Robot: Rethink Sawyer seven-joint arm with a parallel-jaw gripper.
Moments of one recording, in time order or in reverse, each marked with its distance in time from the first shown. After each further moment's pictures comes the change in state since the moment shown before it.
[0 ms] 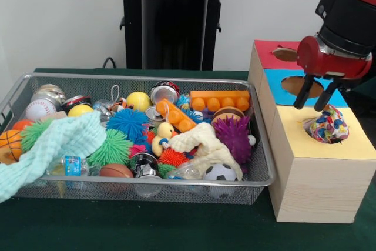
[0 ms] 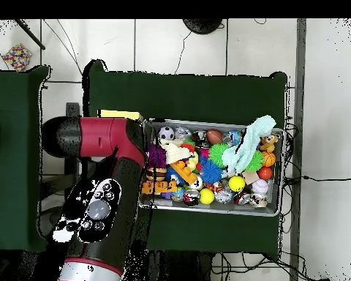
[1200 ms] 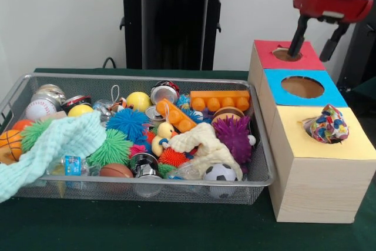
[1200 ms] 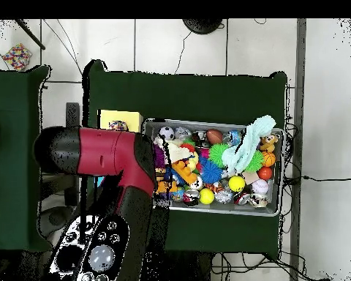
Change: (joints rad) arm 0.000 -0.204 -0.013 0.147 0.009 0.013 0.000
